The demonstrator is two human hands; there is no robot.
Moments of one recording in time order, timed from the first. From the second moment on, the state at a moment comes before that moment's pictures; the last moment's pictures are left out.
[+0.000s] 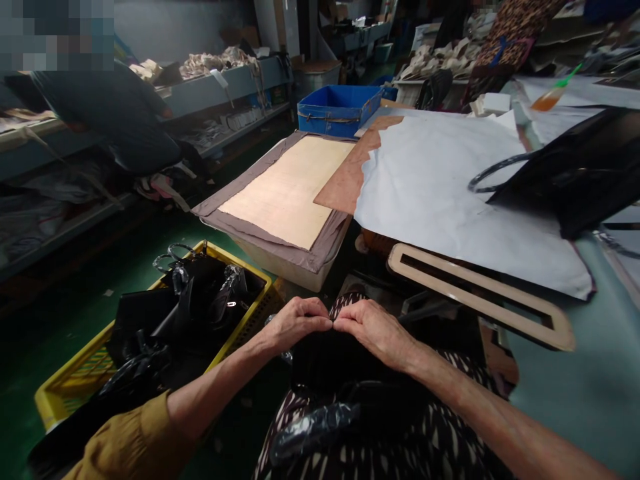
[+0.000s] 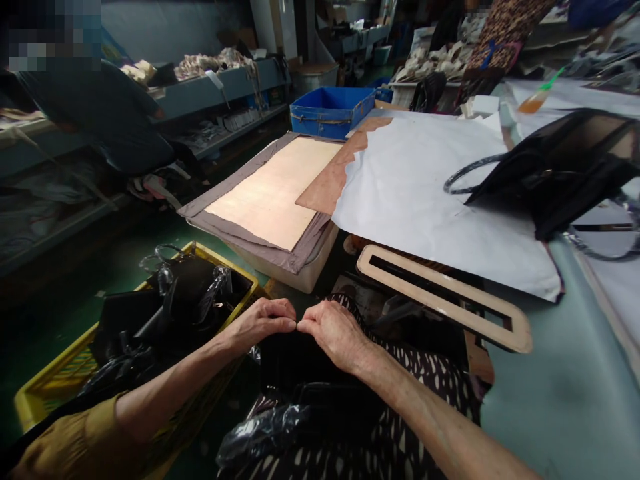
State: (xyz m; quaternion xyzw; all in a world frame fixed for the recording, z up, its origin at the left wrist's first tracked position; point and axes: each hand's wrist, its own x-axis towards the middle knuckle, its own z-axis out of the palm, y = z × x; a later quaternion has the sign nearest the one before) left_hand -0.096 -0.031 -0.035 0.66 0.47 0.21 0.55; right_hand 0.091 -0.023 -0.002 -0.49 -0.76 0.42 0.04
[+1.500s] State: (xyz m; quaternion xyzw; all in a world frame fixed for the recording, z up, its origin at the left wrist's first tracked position) left_hand -0.087 -0.034 -0.023 0.71 0.45 0.16 0.51; right_hand 0.182 -0.052 -0.003 -0.57 -0.73 0.38 0.02
